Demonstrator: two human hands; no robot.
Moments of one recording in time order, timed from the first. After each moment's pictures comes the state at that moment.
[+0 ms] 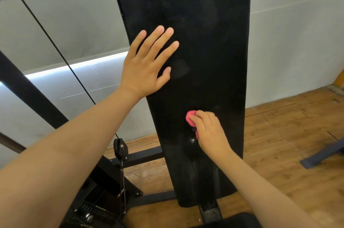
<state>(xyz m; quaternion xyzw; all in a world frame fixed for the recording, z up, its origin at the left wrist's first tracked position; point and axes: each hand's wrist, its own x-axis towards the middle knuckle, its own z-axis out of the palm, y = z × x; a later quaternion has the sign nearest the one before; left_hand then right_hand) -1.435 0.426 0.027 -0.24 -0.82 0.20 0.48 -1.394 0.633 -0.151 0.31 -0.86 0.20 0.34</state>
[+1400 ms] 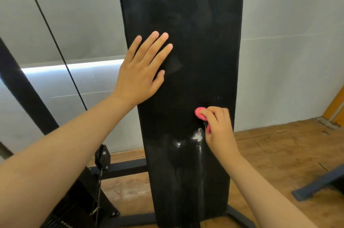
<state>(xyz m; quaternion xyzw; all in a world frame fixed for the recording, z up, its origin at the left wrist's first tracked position) -1.416 0.445 -0.005 -0.18 -0.84 0.15 0.50 -1.417 0.682 -0.154 0.27 -0.85 0.28 0.36</state>
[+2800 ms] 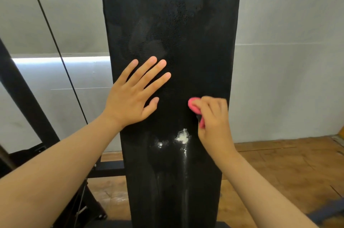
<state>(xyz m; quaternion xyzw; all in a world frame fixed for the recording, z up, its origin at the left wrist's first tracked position) -1.409 0.468 -0.084 -0.16 -0.85 0.22 0.45 -1.447 0.700 -0.153 0.32 -0.79 0.30 0.43</state>
